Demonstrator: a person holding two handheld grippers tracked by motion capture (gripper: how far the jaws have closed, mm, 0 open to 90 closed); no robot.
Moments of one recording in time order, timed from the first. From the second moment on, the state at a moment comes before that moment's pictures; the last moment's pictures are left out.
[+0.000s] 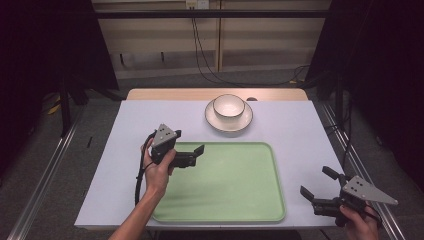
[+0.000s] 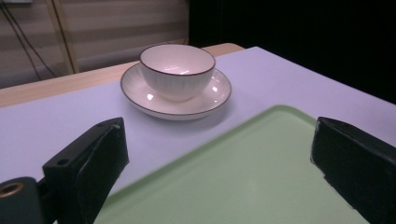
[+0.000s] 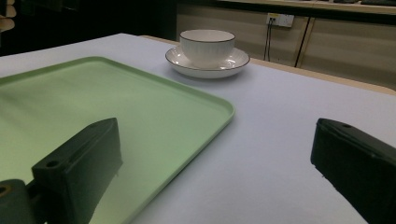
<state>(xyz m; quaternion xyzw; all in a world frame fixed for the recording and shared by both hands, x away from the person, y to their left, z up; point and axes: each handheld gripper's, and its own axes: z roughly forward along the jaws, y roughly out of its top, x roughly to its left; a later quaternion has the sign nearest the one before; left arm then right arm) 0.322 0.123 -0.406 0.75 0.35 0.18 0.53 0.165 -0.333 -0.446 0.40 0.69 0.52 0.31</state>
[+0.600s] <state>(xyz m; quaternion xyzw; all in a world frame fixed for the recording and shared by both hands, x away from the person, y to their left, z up) 0.357 0.109 -0.415 0.77 0.35 0.18 0.51 0.165 -0.334 -0.446 0.40 0.69 0.52 0.30</state>
